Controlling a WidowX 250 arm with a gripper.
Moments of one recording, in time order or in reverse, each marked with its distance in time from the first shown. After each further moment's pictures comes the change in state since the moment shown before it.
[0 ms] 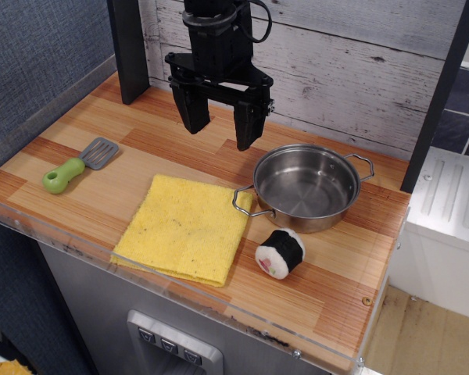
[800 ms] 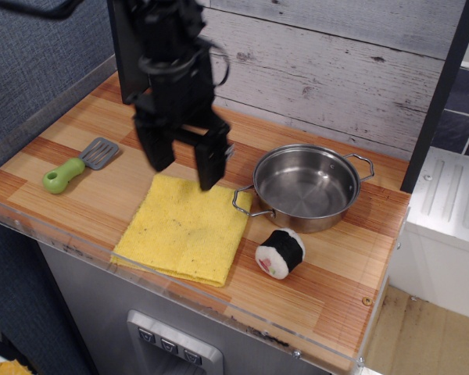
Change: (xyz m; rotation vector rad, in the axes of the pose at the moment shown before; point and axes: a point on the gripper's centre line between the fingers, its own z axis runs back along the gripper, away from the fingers) arm -0.050 0.018 -0.022 0.008 0.021 -0.016
